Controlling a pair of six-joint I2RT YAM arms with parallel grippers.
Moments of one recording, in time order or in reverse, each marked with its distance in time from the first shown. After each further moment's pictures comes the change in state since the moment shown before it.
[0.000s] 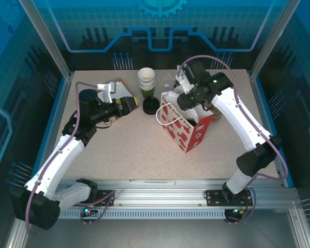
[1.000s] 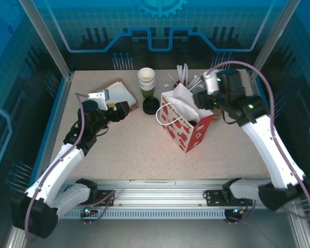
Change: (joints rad) left arm 0.000 -0.098 -0.204 0.080 -0.412 0.133; right arm -0.126 -0.426 -0.325 0.319 0.044 0.028
